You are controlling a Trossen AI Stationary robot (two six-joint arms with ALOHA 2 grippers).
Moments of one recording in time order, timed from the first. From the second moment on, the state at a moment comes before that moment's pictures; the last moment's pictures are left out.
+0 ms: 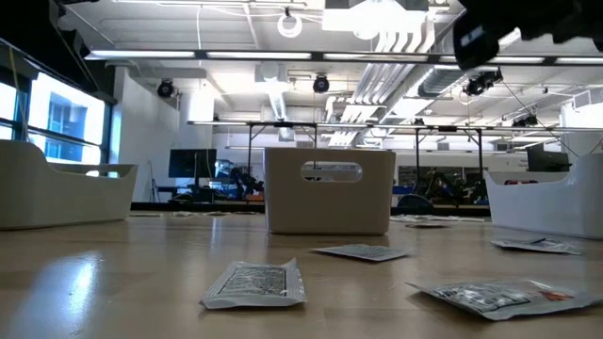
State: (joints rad) left arm -0.71 0.85 0.72 -0.88 -0.62 -0.86; right arm 0.41 1.02 0.30 0.72 0.15 0.04
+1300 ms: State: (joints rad) left arm -0.71 0.85 0.72 -0.88 -0.48 -0.86; right arm 0.28 1.50 0.91 -0.16 -0.02 0.04
